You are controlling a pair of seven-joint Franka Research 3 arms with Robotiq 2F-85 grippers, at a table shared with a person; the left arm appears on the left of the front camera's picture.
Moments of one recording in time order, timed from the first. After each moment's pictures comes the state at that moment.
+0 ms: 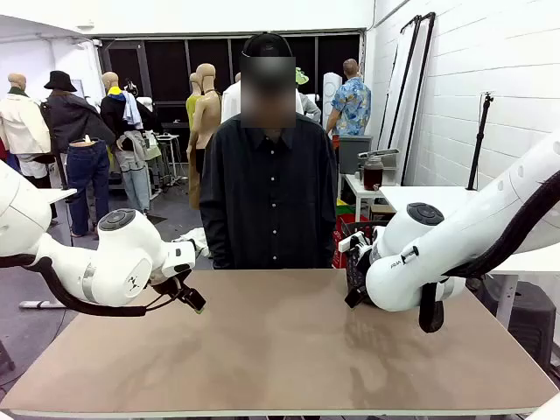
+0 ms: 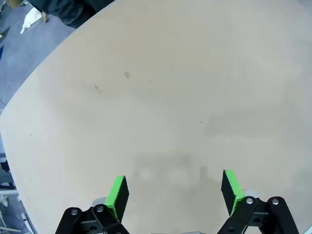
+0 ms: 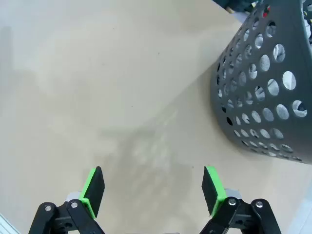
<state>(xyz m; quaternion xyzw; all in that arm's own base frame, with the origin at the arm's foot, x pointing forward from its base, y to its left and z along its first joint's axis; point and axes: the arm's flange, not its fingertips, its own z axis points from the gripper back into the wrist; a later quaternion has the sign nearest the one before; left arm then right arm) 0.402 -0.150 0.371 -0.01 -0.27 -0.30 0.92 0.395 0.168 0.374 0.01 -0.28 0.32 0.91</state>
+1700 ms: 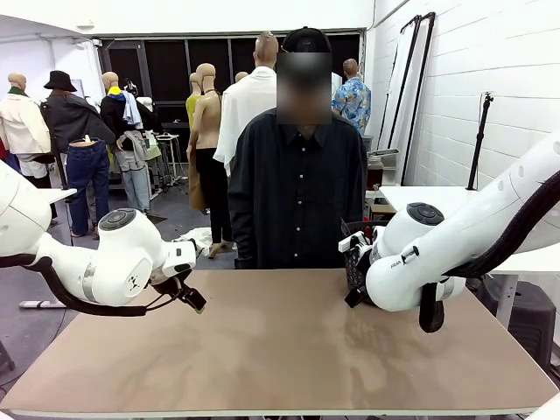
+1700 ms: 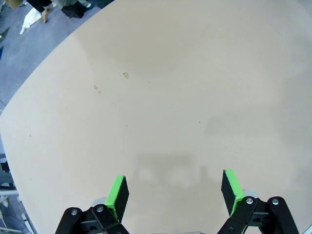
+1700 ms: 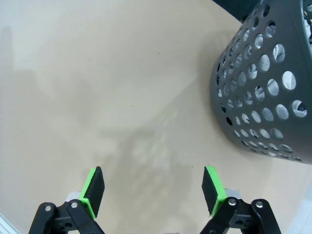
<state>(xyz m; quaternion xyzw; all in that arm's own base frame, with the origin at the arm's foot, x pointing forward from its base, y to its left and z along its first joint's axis) 0.402 -0.152 0.373 -0.01 -0.27 -0.30 0.92 0.395 0.168 0.374 0.01 -0.28 0.32 0.91</state>
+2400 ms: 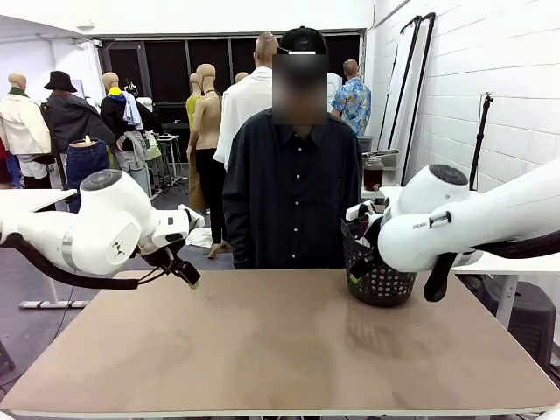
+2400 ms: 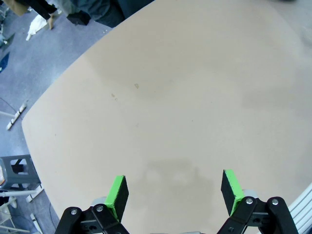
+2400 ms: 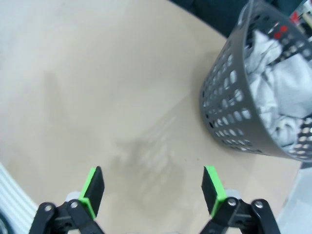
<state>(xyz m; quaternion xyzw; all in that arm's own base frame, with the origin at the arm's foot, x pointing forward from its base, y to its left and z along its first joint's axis) 0.372 -0.153 0.461 0.00 -0.28 -0.31 0.91 0.376 0.156 0.462 0.04 -0.29 0.32 0.90</state>
